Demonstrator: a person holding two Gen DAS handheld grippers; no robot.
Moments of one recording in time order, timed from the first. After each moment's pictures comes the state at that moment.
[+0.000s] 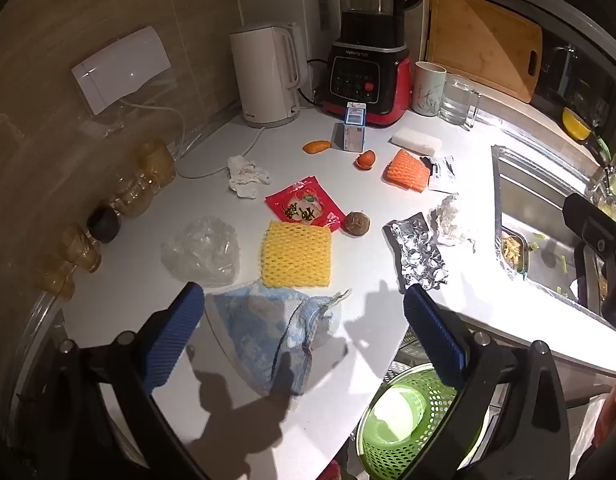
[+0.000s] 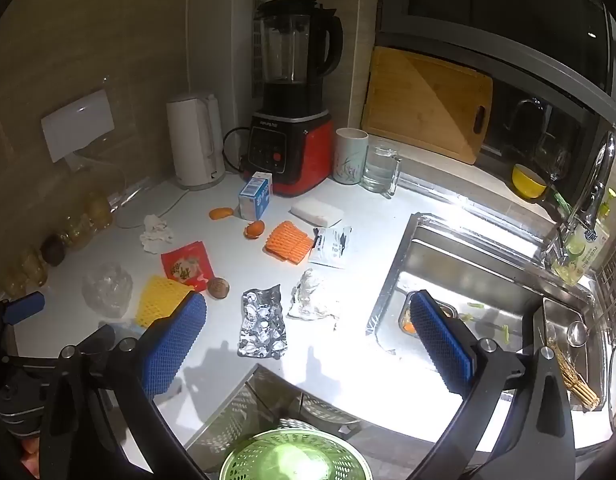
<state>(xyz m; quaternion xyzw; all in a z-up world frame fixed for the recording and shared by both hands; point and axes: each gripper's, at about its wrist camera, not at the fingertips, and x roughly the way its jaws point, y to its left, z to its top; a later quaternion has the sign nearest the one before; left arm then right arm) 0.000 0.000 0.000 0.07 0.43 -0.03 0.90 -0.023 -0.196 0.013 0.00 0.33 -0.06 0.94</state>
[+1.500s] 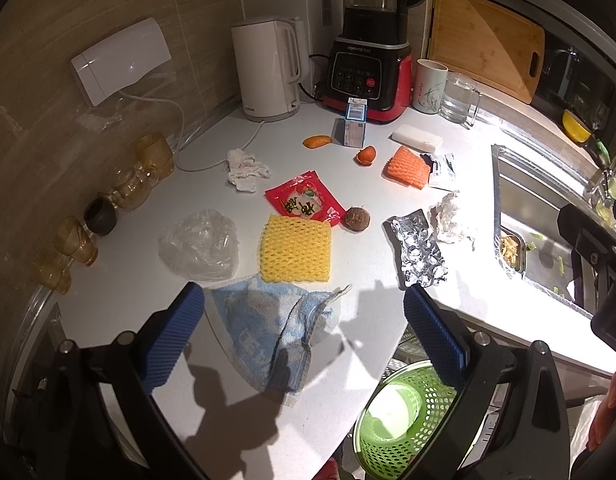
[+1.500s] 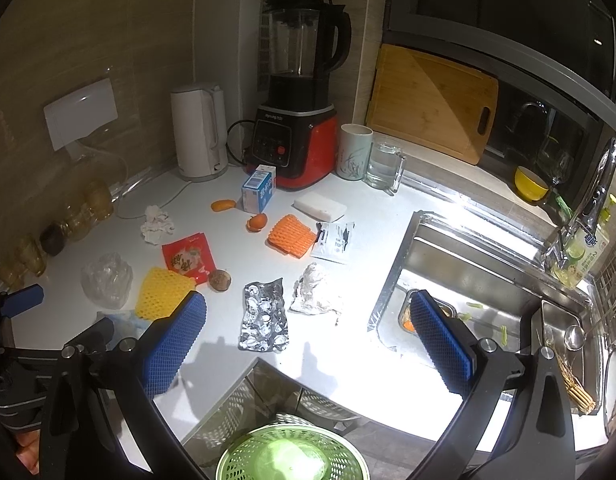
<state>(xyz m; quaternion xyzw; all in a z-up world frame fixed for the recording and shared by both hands) -0.002 0.002 -0.009 0.06 0.44 -0.04 0.89 -0.026 -0.189 0.005 -0.02 0.34 -0.06 0.94</state>
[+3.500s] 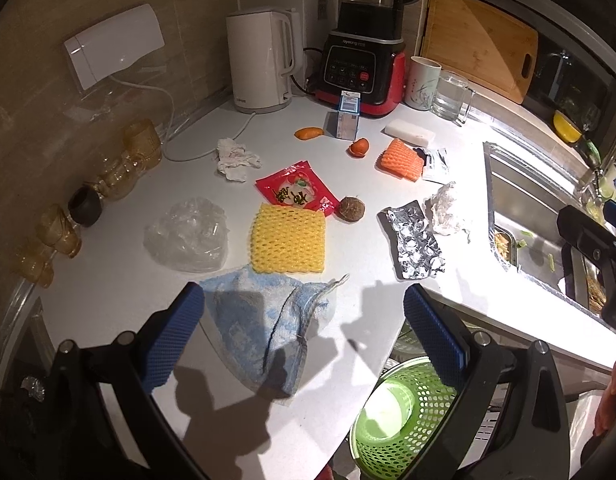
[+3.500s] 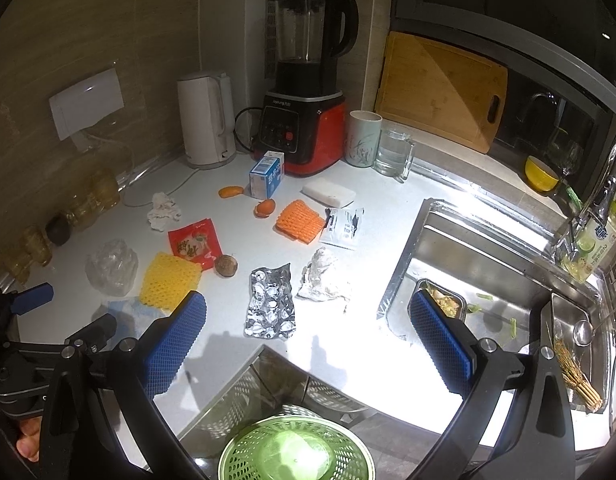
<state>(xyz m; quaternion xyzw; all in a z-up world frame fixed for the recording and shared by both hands) -0.008 0.016 -0.032 0.03 0.44 -0.07 0.90 -0.026 -0.192 -0.011 -0.01 0.35 -0.04 0.93</state>
